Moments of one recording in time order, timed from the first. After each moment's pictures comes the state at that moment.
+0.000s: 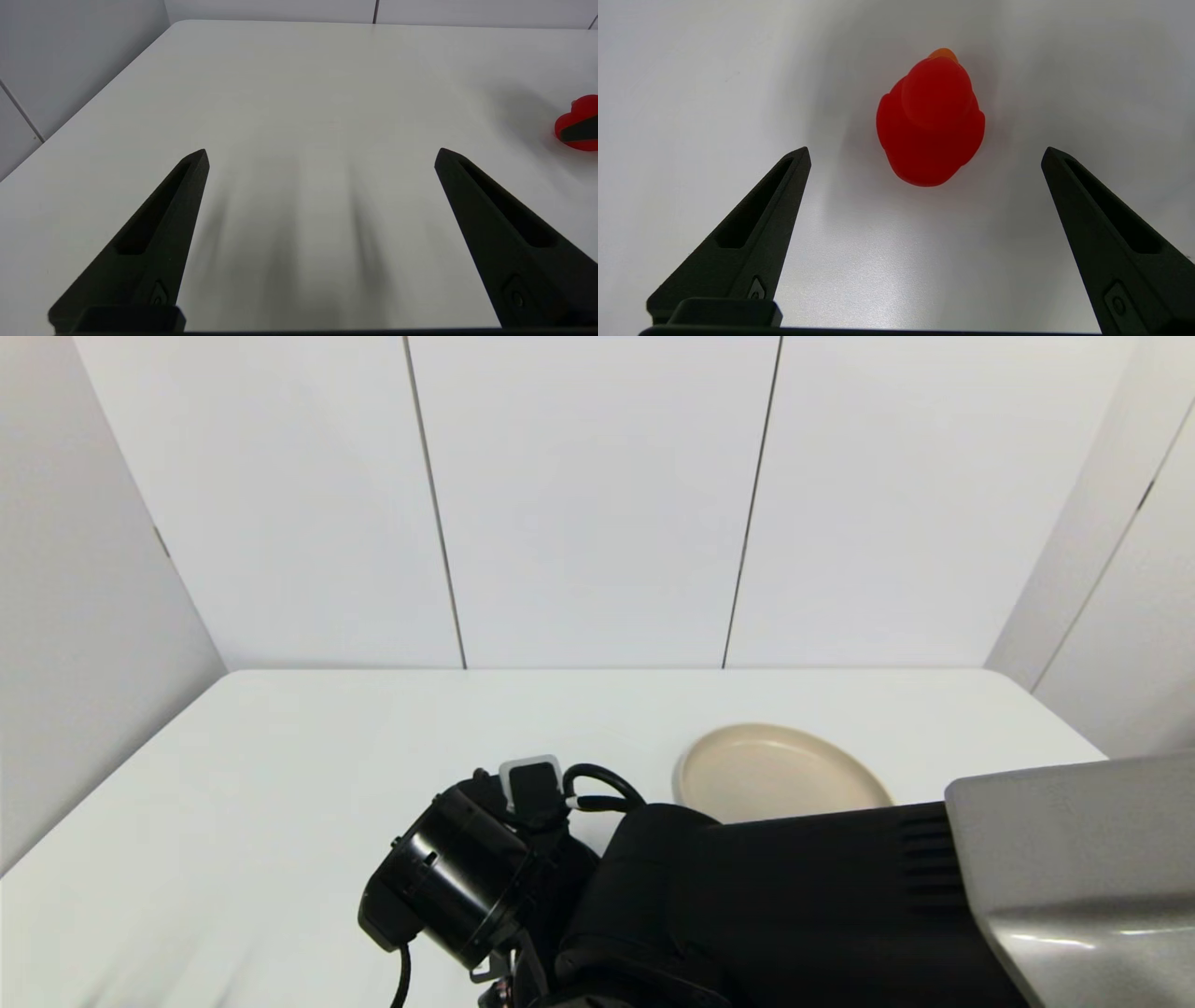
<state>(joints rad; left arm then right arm) 0.02 0.00 0.00 0.00 0.00 0.01 1.15 2.18 -1.59 0.40 -0.52 0.71</state>
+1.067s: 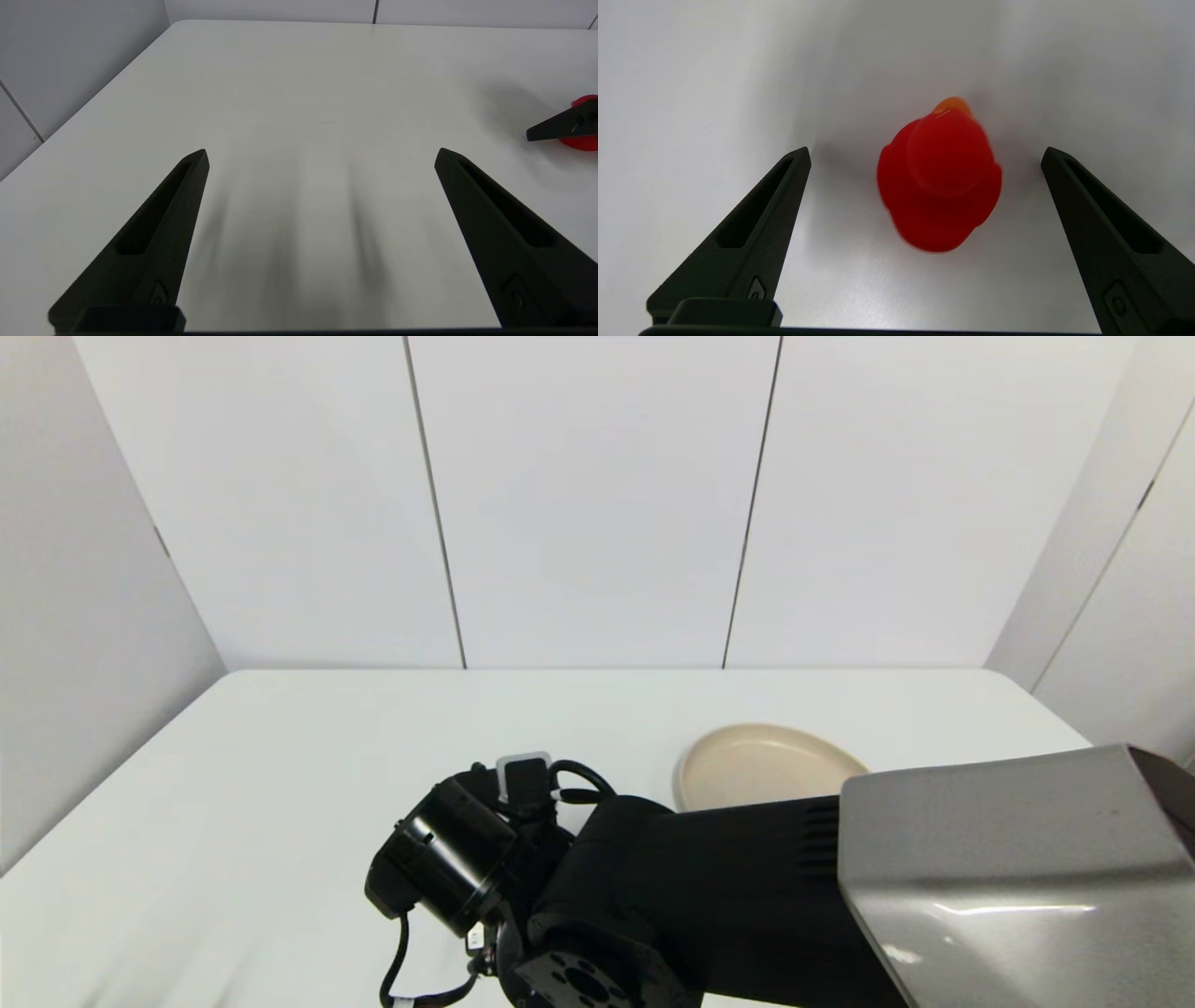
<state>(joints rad) 0.02 0.00 0.00 0.00 0.00 0.01 1.12 2.26 -1.67 0.40 -0.53 0.71</state>
